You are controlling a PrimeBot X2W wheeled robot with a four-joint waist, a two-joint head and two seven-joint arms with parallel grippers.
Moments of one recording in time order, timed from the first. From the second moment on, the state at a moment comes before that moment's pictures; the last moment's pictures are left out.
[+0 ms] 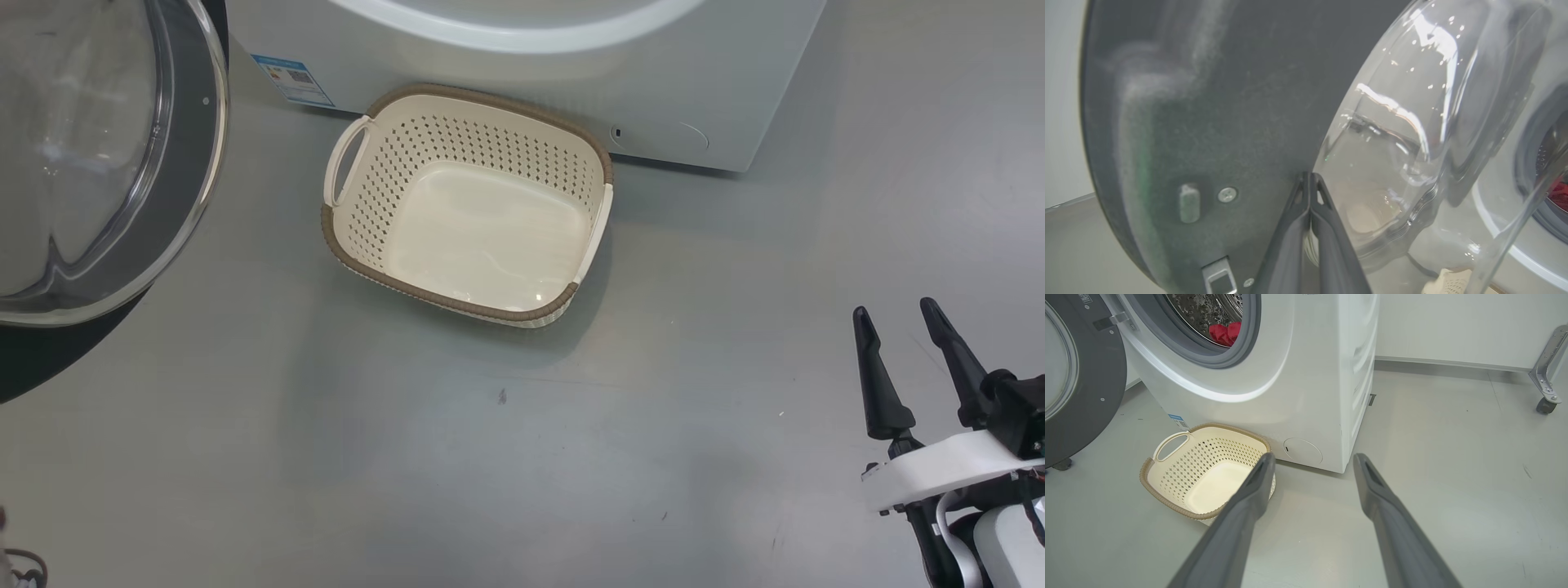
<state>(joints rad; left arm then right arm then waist) -0.34 0.24 0.31 0.42 -0.65 0.09 -0.23 0.01 -0.33 0.20 -0.03 0.45 -0.01 -0.16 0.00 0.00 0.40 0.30</state>
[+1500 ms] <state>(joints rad) -0.17 0.11 0.00 0.43 -0.46 -0.06 -0.25 0.01 -0.23 0.14 0.10 0.50 -0.02 -0.23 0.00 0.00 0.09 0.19</state>
